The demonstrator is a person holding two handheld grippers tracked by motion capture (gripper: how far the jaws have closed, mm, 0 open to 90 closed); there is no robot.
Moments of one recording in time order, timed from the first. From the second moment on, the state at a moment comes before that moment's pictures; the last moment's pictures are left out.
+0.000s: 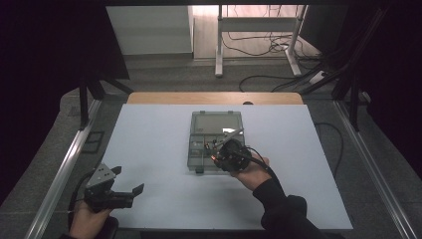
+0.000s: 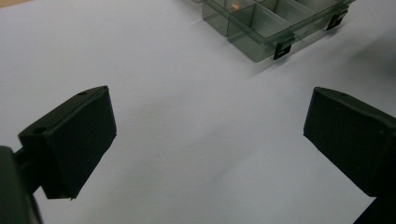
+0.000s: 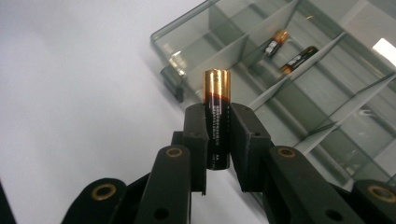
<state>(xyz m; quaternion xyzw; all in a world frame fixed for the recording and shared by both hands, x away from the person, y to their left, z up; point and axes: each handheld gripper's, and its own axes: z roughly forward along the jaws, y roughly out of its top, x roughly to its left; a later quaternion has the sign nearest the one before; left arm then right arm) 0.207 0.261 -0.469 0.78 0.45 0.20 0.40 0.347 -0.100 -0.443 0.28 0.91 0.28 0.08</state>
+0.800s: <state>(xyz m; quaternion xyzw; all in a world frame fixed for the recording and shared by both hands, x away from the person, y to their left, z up) 0.207 0.261 -0.469 0.78 0.45 0.20 0.40 0.390 -0.087 -0.437 0.32 0.89 0.30 0.09</state>
